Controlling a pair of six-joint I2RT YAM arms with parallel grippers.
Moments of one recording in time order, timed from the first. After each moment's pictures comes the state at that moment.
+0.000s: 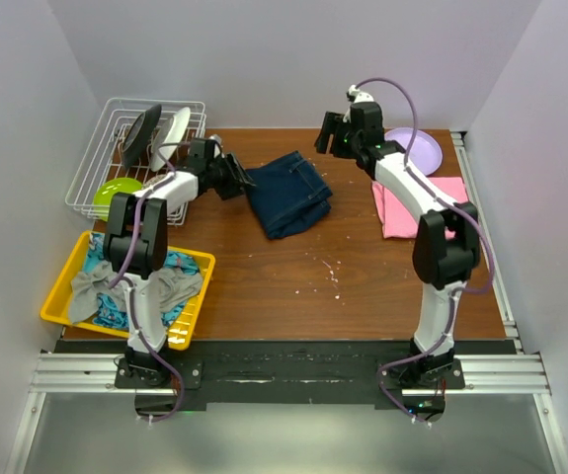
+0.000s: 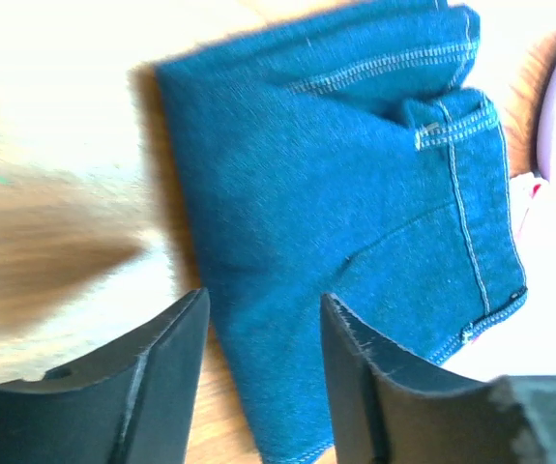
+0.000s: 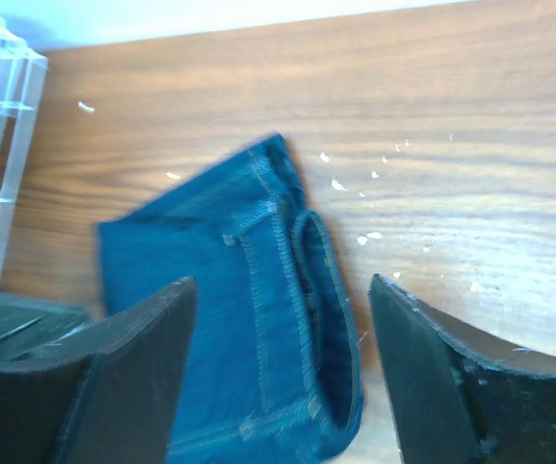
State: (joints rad) left arm -0.20 2.09 1.48 -0.16 0.34 -0.73; right arm 0.31 2.03 1.75 -0.23 -0.02 0.39
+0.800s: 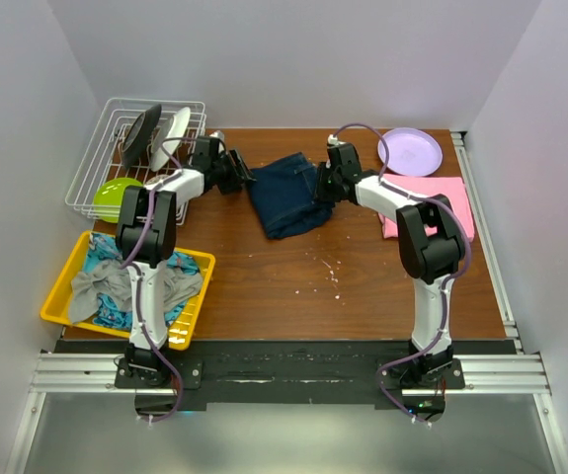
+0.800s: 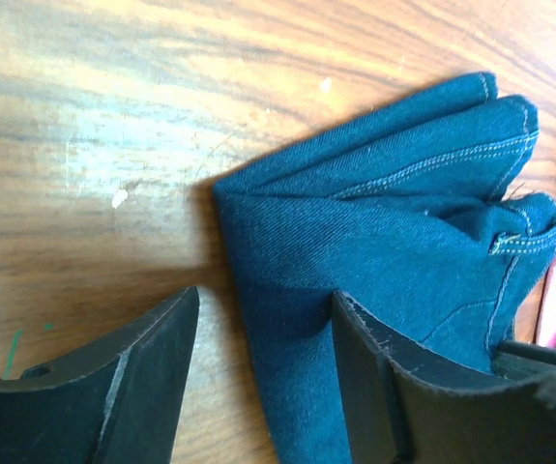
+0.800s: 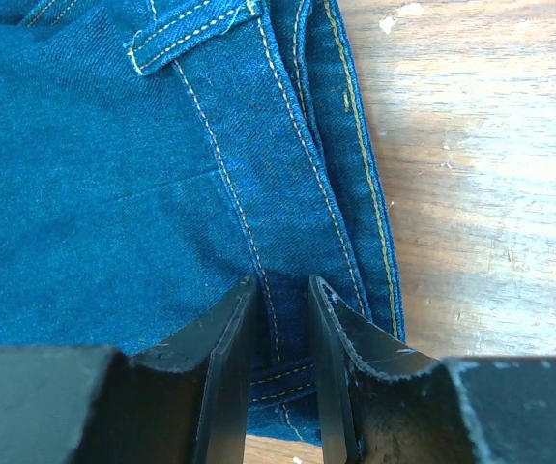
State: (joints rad) left arm -0.19 2.24 1.61 -0.11 0.27 -0.65; right arm 0.39 2.09 1.51 -0.22 -0.02 0.44
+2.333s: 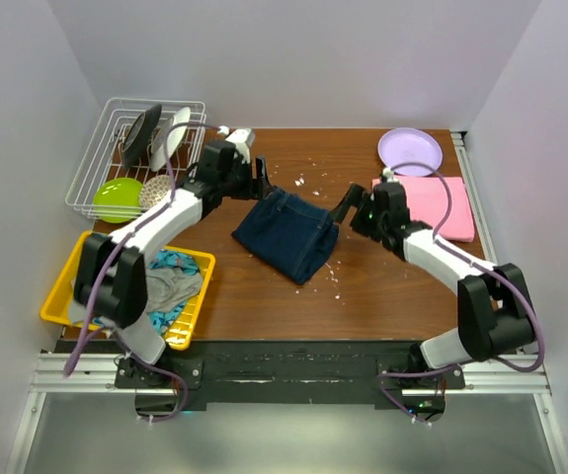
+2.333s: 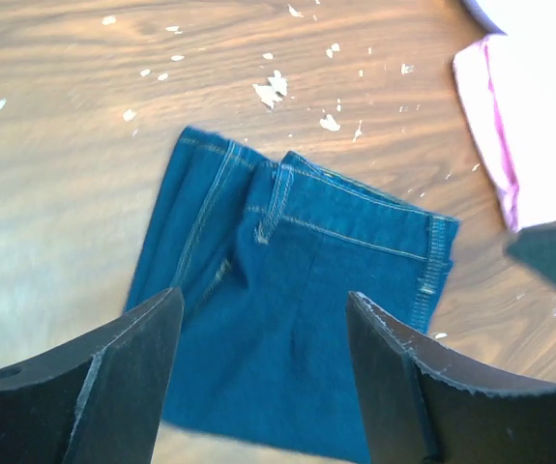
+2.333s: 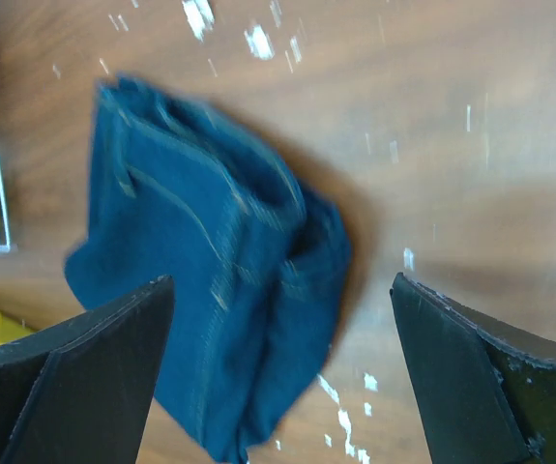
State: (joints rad) left arm -0.41 1.62 1.23 -0.18 0.11 -0.37; right arm 0.31 1.48 0.90 -0.06 -0.04 0.69
